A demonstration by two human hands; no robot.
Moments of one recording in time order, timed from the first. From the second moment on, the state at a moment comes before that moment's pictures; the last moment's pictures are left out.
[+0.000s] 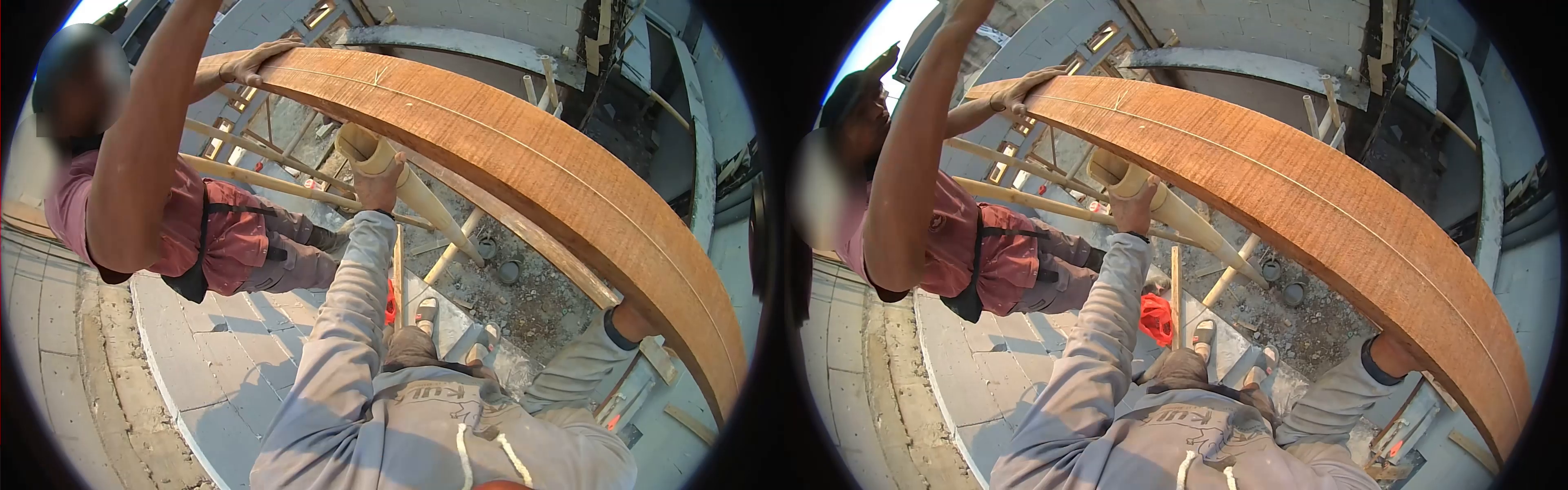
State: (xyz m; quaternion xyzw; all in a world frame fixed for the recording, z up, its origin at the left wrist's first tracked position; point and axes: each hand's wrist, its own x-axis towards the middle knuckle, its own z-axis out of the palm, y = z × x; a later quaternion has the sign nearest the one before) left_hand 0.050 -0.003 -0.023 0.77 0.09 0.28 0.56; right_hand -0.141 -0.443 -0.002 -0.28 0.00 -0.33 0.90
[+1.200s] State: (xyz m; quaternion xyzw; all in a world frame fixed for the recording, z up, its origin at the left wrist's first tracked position) left_hand 0.050 -0.006 -0.017 0.74 0.07 0.30 0.59; right_hand -0.129 -0.446 0.005 -0.18 -0.24 -0.20 0.93
